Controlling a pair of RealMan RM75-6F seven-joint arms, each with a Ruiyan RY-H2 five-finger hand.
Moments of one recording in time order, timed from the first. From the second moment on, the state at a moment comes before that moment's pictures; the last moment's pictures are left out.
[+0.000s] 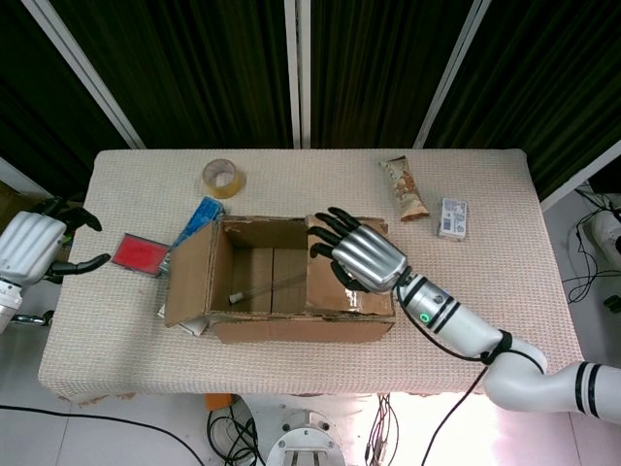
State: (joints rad) left arm -0.45 -0.85 -0.05 -1.53 1.55 1.25 -0.30; right arm 0.91 -1.12 0.31 -1.91 -1.28 0.75 -0.21
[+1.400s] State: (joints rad) left arm -0.44 -0.86 -0.08 -1.52 1.59 1.28 -0.32; right arm 1.07 -1.11 0.19 -1.92 -1.05 0.74 -0.35
